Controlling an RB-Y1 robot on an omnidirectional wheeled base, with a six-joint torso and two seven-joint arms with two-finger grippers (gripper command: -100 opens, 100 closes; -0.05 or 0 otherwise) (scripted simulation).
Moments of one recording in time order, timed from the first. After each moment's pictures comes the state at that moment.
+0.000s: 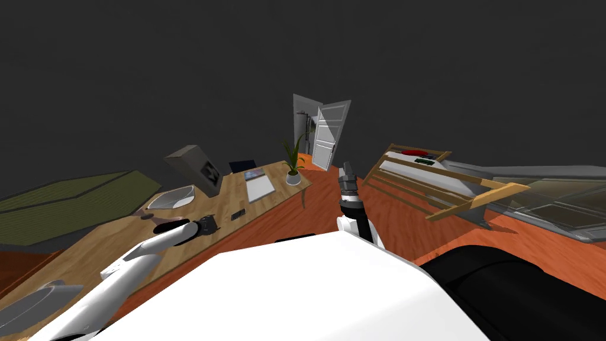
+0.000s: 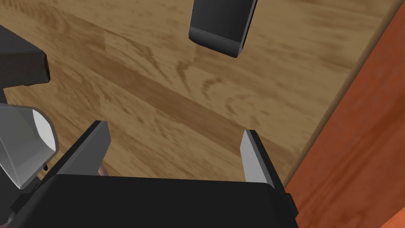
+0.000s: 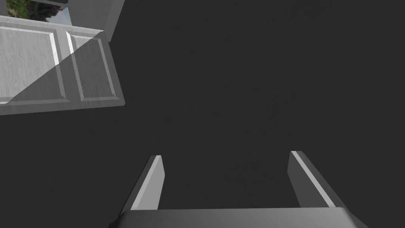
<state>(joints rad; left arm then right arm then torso) 0.00 0.75 0.10 -1.04 0.81 0.63 0.17 0.51 -0.02 0.00 -2.33 0.08 -0.43 0.17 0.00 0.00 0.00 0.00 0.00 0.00</state>
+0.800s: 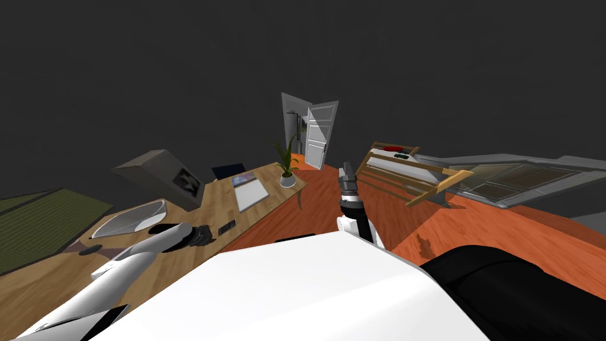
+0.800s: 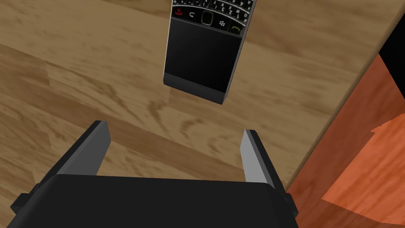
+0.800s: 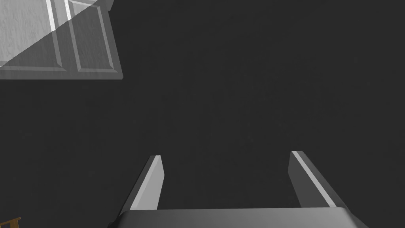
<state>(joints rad) -0.08 0.79 0.07 -0.84 0.90 0.83 0.19 0.51 -0.02 0.00 -2.33 0.08 -0.43 0.17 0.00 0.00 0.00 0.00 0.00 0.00</state>
